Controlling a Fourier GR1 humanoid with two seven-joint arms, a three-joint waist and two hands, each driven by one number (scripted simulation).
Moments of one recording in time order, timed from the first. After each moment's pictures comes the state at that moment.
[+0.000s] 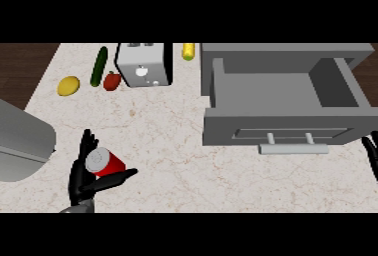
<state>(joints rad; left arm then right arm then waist) -0.06 0.05 0.15 -1.01 0.07 0.19 -0.46 0.27 -0.03 -0.24 -2.13 -0.08 0.21 0.08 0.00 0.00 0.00</state>
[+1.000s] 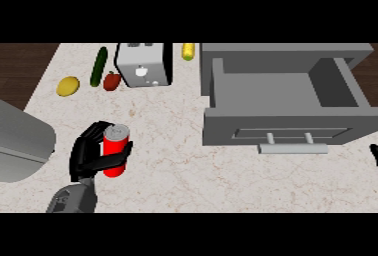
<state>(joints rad) -0.17 0.08 0.12 -1.06 0.15 0.09 -0.37 0.32 -0.01 -0.24 -2.19 -0.10 0.22 0.08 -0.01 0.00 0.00</state>
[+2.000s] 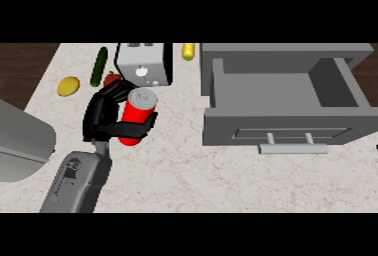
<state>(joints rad) -0.37 0.07 -0.01 -1.32 0.08 0.14 -0.10 0.31 -0.02 -0.26 -2.20 -0.12 0.20 0.09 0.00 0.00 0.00</state>
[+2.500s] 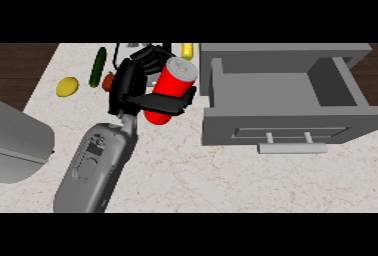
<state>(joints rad) -0.61 0.01 -0.12 -1.38 0.01 0.27 0.17 0.33 -0.02 -0.27 -2.21 -0.13 0.21 0.08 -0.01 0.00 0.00</state>
